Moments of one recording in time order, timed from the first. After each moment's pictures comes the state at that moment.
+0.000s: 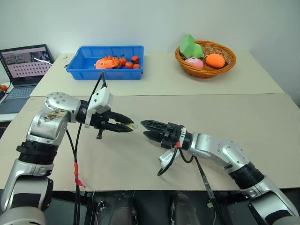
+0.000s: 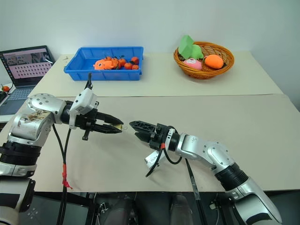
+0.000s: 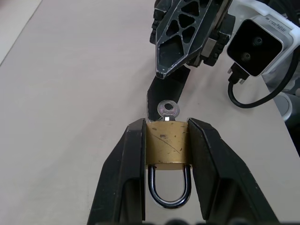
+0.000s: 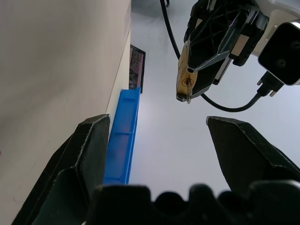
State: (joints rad) left arm -0.71 0.78 -0.12 0.05 -0.36 0.44 -1.51; right arm -0.54 -0.60 0.46 -0.05 -1.02 -0.67 0.02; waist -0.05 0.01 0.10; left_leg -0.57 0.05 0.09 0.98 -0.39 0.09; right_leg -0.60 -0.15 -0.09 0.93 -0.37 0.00
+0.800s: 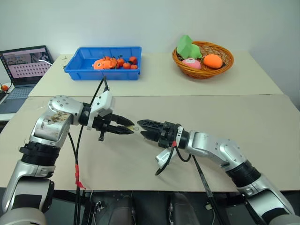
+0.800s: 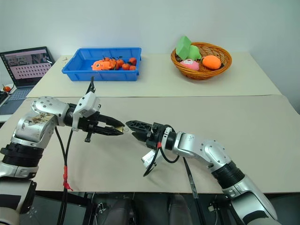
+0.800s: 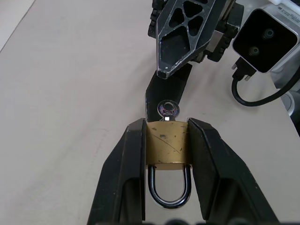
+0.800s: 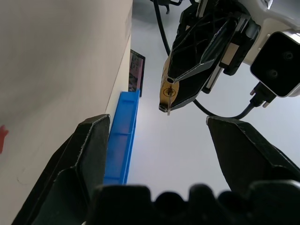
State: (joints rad) left arm -0.69 0.77 -0.14 0.07 -0.36 0.41 -1.48; right arm -0.57 -0.56 0.46 -0.05 -1.01 -0.67 0.08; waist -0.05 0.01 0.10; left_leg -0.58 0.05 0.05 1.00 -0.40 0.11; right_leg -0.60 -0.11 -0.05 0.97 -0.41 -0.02
